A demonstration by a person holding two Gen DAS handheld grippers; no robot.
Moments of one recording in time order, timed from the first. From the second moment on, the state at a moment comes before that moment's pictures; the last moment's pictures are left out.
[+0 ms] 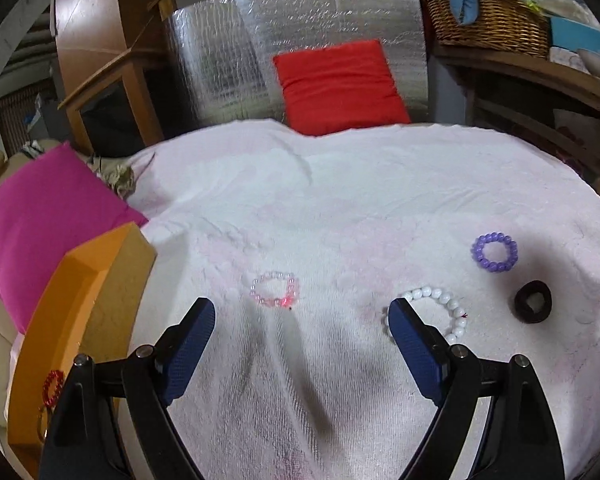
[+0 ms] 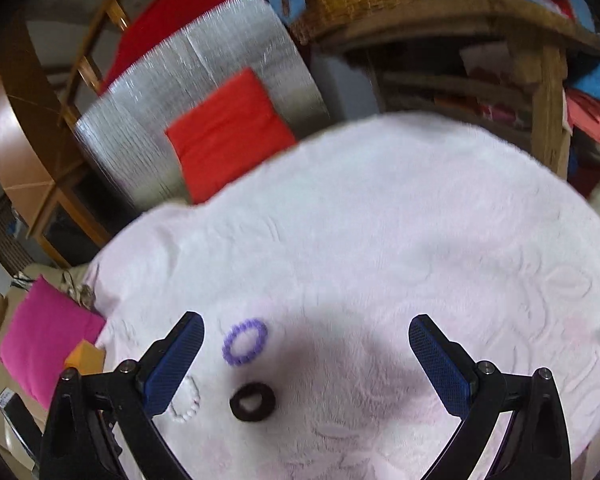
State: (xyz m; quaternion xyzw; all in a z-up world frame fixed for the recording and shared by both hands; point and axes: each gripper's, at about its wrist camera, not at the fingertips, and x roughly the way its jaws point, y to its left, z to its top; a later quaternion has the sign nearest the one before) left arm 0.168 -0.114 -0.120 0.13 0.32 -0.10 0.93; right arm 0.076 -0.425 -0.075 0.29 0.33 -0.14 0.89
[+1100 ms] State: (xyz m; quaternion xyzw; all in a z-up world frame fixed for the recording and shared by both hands) left arm 0.177 -0.143 -0.135 0.15 0.35 -0.09 0.92; right arm 0.103 -0.402 -0.114 0.27 0.43 -0.08 0.86
